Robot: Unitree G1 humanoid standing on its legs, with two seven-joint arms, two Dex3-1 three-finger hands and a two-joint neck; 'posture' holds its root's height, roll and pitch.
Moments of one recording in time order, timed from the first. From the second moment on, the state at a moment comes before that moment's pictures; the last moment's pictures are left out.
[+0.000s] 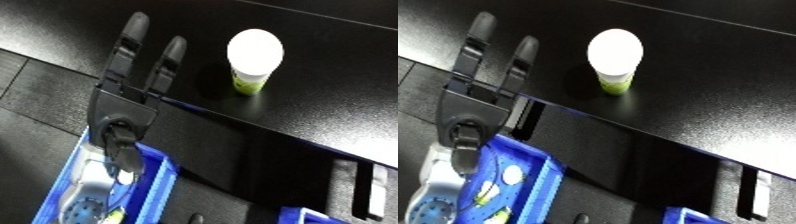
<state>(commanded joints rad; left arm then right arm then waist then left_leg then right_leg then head) -0.45 0.42 -0.02 -0.14 -1.16 -0.21 -0.22 -0.17 -0.35 0.24 1.16 0.69 -0.07 0.25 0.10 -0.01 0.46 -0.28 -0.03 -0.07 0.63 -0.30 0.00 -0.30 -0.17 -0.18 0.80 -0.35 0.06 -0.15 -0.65</state>
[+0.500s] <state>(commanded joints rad) -0.58 0.55 -0.11 0.04 -0.63 -0.12 0.14 -0.20 -0.39 0.27 1.16 0.69 -0.04 0.26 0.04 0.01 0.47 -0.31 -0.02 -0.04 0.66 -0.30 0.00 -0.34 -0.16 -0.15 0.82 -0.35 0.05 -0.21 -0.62</state>
